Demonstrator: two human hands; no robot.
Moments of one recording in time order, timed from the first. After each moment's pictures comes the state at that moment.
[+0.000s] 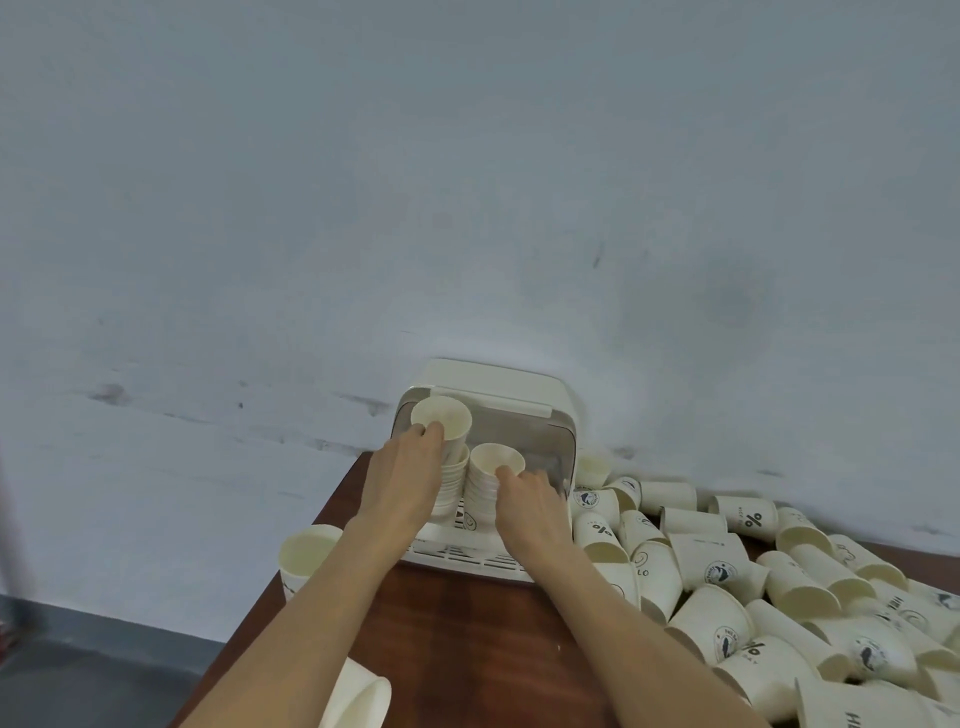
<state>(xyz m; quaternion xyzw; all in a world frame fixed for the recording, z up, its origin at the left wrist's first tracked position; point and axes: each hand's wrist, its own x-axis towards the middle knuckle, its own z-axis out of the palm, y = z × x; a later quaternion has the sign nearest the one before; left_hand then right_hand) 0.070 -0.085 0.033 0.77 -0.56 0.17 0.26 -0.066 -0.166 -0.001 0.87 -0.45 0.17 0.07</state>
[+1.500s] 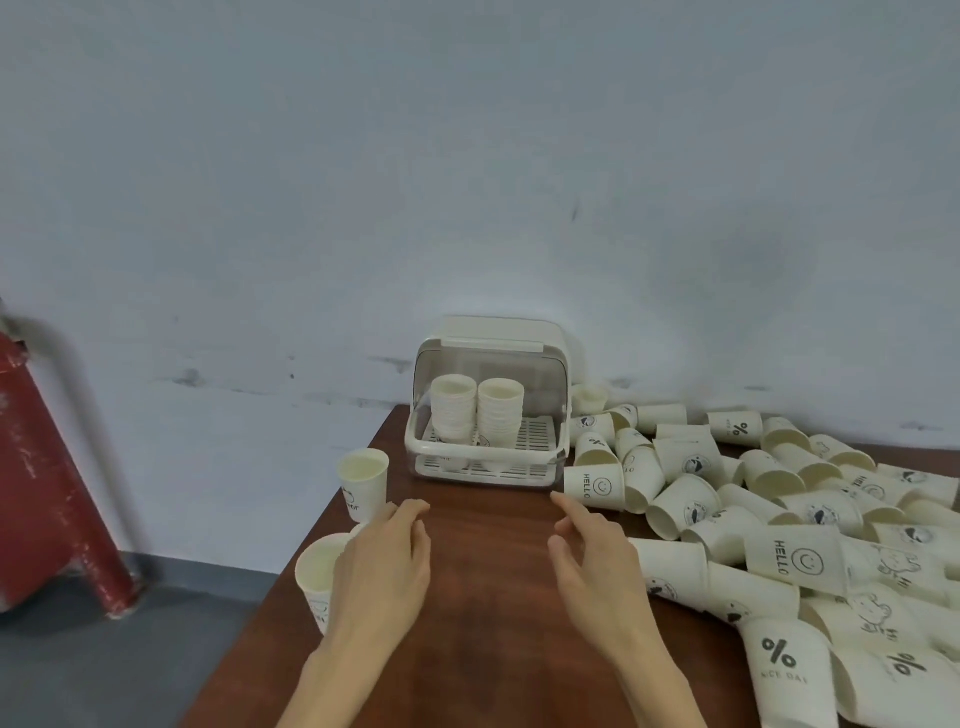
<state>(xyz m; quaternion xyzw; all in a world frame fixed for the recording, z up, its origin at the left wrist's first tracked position) -0.026 0.113 -0.011 0.80 -0.48 0.04 0.37 -0.207 0.017 -0.020 0.79 -0.44 0.36 -0.22</state>
